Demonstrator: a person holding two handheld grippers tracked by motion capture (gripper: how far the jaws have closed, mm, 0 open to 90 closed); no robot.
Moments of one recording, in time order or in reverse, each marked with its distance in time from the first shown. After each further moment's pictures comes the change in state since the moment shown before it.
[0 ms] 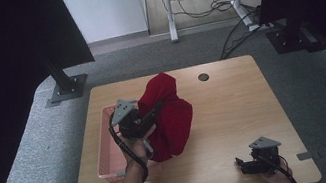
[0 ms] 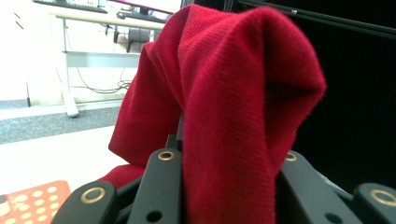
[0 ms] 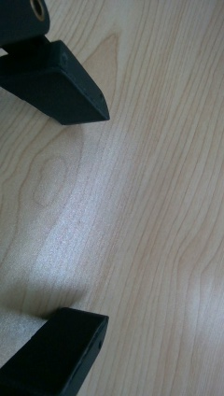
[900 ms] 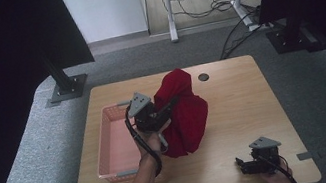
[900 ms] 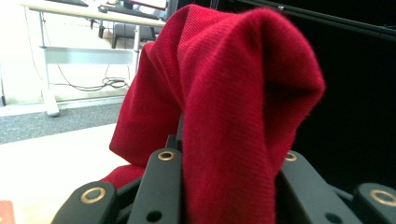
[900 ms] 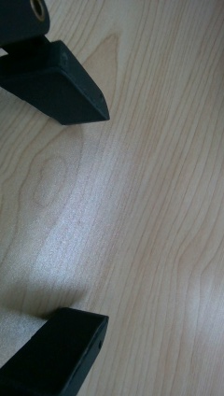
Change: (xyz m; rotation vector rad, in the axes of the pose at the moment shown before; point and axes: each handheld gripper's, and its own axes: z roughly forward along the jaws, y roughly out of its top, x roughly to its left) left arm -0.024 0.003 0.031 0.015 -0.047 -0.008; right arm 0.000 0.000 0.000 0.000 0.000 0.000
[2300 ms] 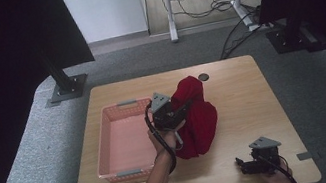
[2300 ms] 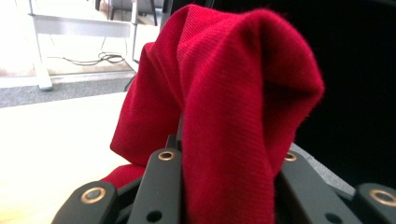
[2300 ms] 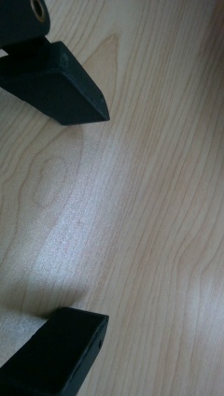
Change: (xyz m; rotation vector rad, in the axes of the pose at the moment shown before) left arm -0.005 -0.036 0.050 0.106 0.011 -0.026; right arm 0.000 0.000 0.000 -0.001 0.001 0.001
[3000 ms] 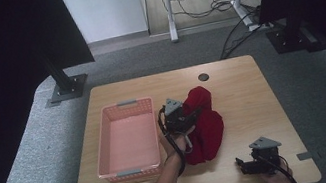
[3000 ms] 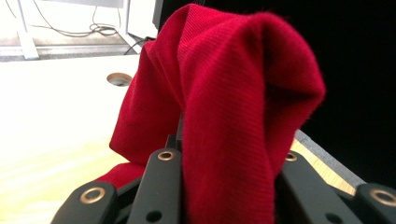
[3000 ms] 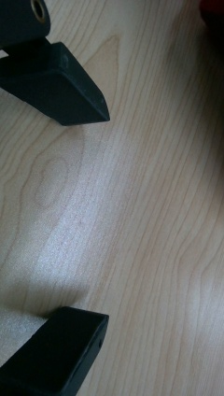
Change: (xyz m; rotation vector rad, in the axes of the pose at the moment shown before) left arm -0.003 -0.035 0.035 0.093 -0.012 -0.030; right arm 0.000 -0.001 0.000 -0.002 0.000 -0.001
